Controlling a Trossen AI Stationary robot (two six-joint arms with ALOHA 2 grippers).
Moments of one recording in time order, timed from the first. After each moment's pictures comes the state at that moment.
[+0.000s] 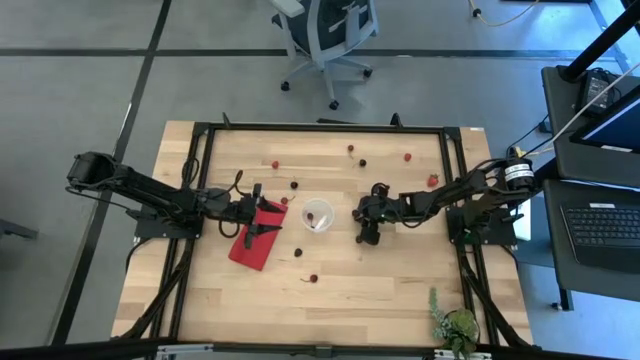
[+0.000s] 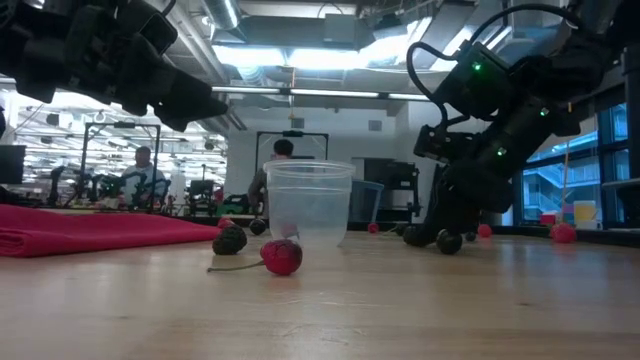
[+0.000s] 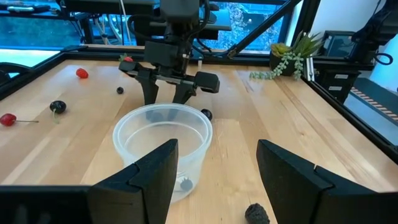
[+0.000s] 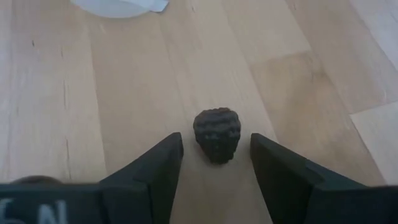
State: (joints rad) left arm -0.11 1.03 0.18 0.66 -0.07 -0.08; right arm 0.01 1.64 0.53 0.25 0.21 0.20
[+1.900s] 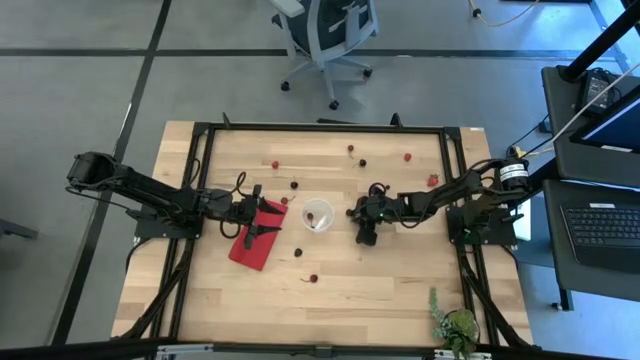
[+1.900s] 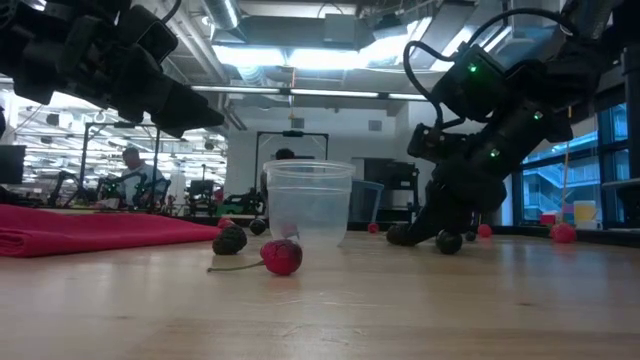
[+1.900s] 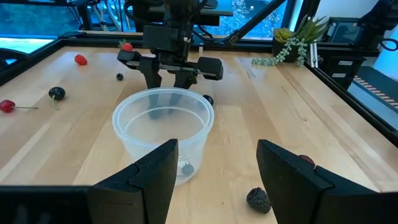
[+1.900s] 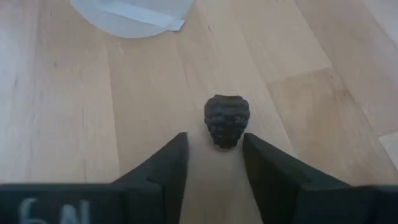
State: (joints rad) left arm -0.11 1.03 0.18 0.61 -0.07 -0.08; right arm 0.01 1.67 0.53 0.34 0.15 0.20
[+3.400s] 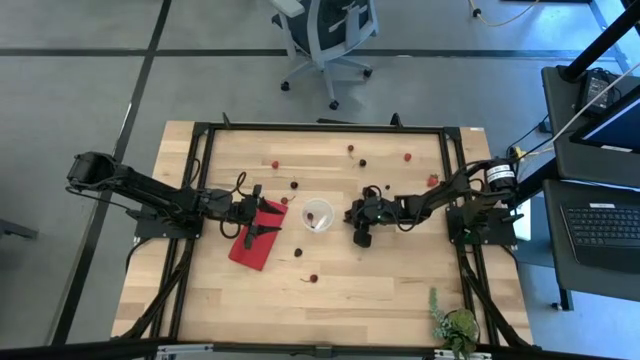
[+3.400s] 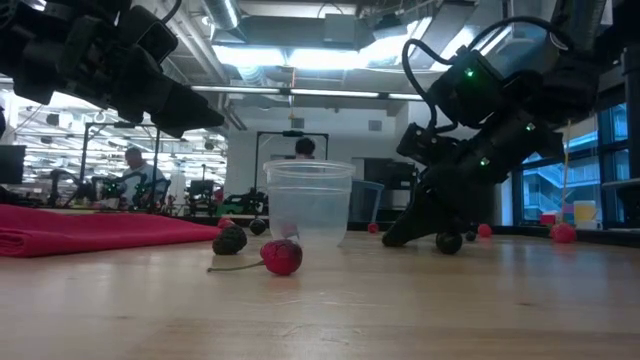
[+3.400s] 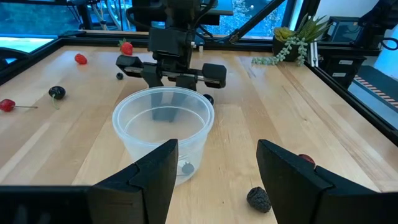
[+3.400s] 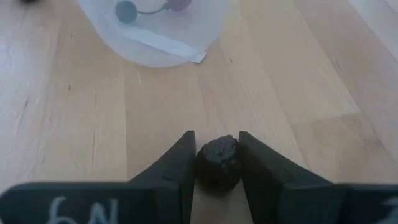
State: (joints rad) left arm -0.11 1.03 0.18 0.61 -0.07 -0.08; right arm 0.01 1.77 0.53 0.51 0.16 0.13
